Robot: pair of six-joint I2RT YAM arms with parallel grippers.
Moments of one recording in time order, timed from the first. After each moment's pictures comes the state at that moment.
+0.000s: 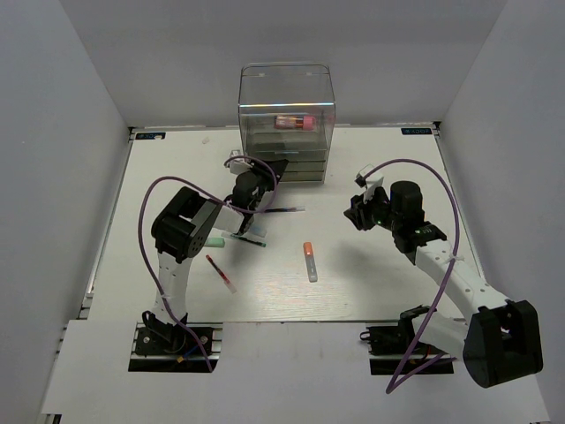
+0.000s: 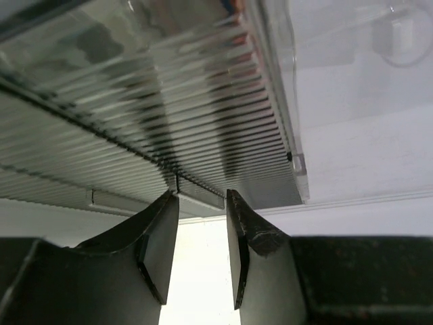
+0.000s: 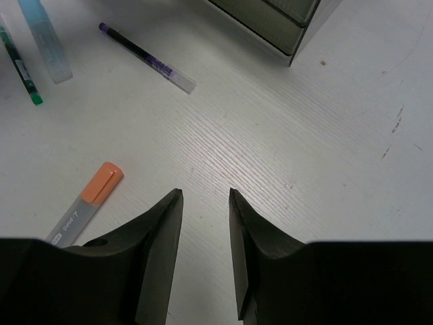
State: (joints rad) left arm -0.52 2.12 1.01 1.10 -0.16 -1.21; right arm 0.29 1.09 0.65 -0.03 -0.41 -0.22
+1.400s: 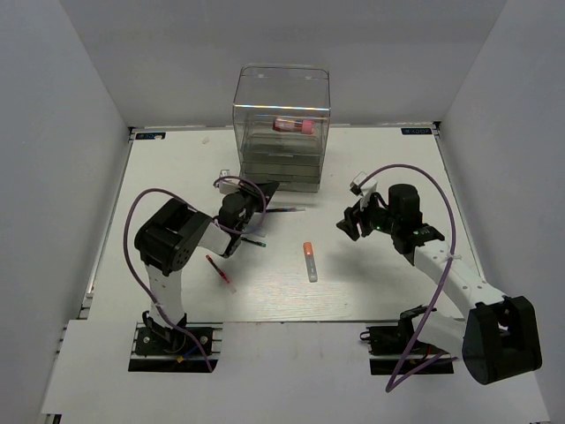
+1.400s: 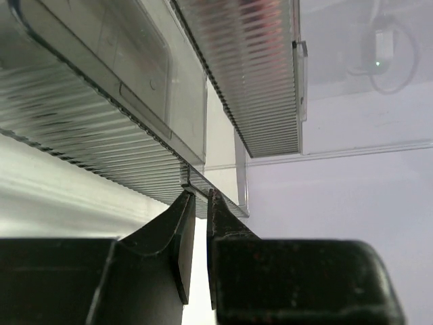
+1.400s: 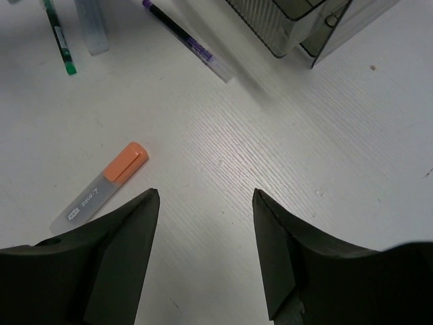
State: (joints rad) left arm -0.53 1.96 0.69 1.22 -0.12 -1.27; right arm 0.29 1.10 0.62 -0.04 -0.53 -0.29
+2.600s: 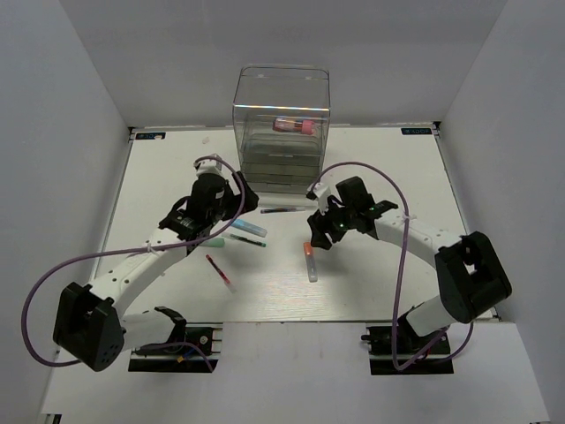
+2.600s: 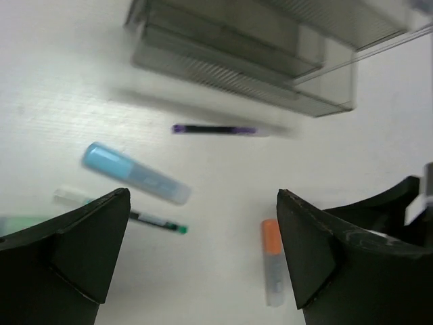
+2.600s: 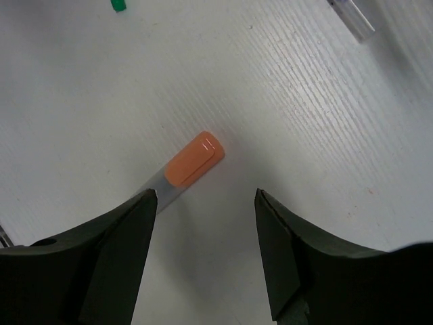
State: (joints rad) left arm -0.52 1.20 0.86 -0.14 -0.15 -0.68; right arm 0.54 1.48 0.87 -0.30 -0.46 -0.28
